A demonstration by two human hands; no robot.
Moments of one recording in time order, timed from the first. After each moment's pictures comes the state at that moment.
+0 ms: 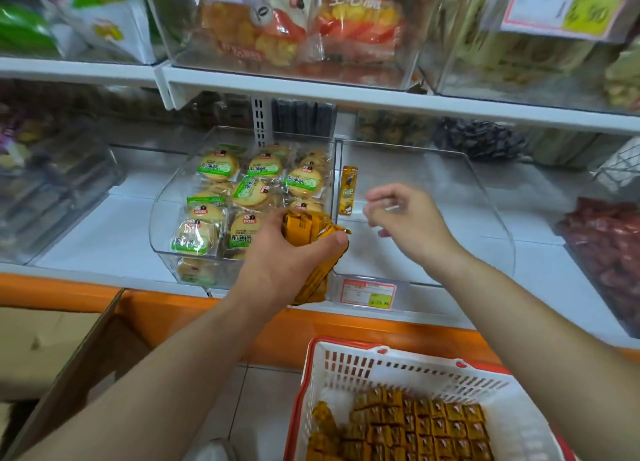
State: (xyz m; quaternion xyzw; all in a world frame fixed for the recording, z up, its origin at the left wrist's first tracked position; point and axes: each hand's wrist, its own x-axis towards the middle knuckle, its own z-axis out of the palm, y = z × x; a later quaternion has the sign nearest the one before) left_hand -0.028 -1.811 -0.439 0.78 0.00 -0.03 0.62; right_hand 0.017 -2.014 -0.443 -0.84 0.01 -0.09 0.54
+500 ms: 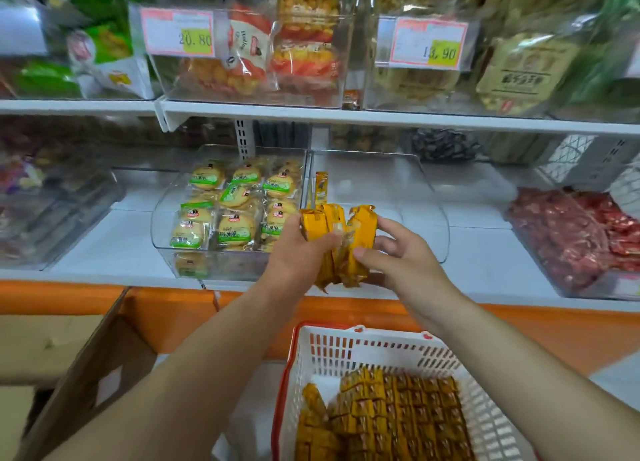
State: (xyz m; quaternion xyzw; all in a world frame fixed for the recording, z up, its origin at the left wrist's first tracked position) left_hand -0.079 -1.864 -0.420 0.68 0.01 -0.10 0.73; right_hand -0.121 -2.022 -0.424 -0.70 0.00 -0.01 0.71
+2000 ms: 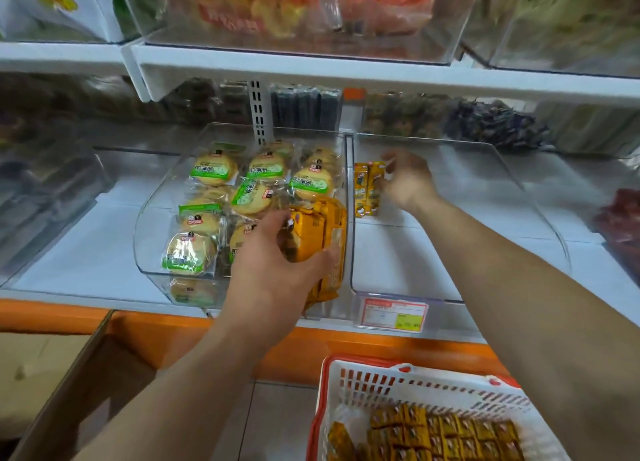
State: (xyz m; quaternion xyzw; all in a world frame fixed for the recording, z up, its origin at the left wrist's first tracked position) left_hand -0.005 -1.794 -0.464 0.81 -0.02 0.03 0.59; right_hand 0.179 -2.040 -0.493 -0.94 0.08 -0.14 0.30
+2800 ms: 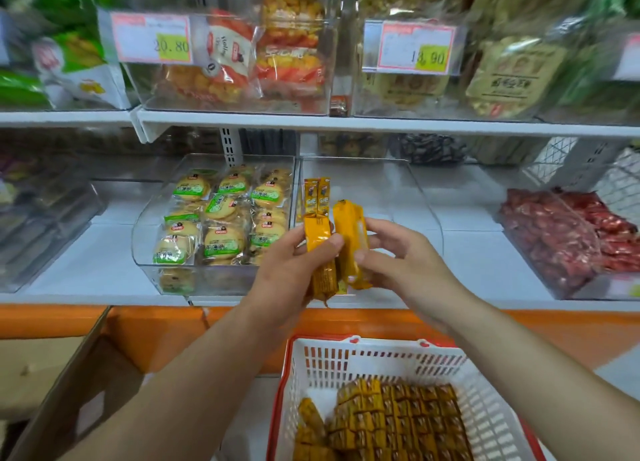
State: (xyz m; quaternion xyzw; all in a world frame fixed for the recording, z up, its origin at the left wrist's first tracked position) left_hand -0.086 -1.859 -0.416 0.60 -0.06 -0.17 0.78; right_hand -0.113 -2.035 -0.411 -0.73 -0.03 -0.01 0.69
